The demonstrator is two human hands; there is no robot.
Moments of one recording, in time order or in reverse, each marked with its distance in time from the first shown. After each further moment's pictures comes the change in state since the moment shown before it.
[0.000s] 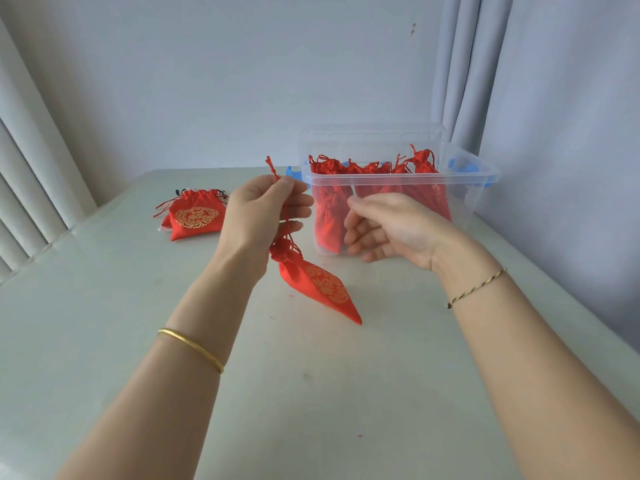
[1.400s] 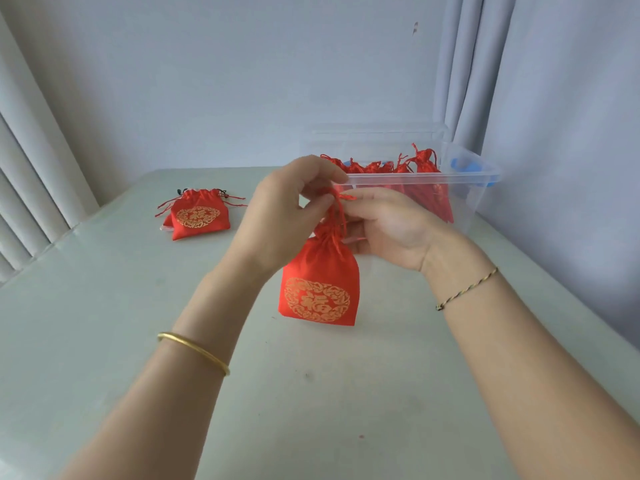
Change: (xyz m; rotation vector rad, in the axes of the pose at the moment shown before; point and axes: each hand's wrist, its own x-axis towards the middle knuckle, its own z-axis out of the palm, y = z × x) left_hand -0.009 0.008 0.006 0.564 -0.218 0.582; right_hand 0.000 -0.010 0.016 0.220 -0.198 -0.091
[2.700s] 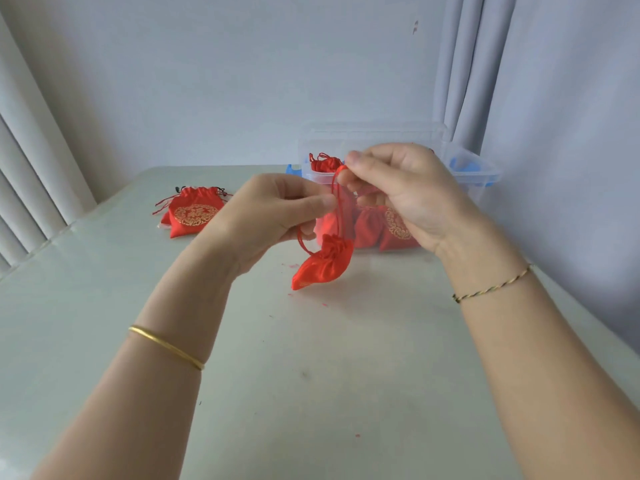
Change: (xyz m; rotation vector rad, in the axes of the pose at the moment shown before) left_hand 0.002 0.003 -0.015 -0.420 -0.216 -0.435; right_hand -0.012 -0.027 -0.001 -0.262 0.297 -0.311
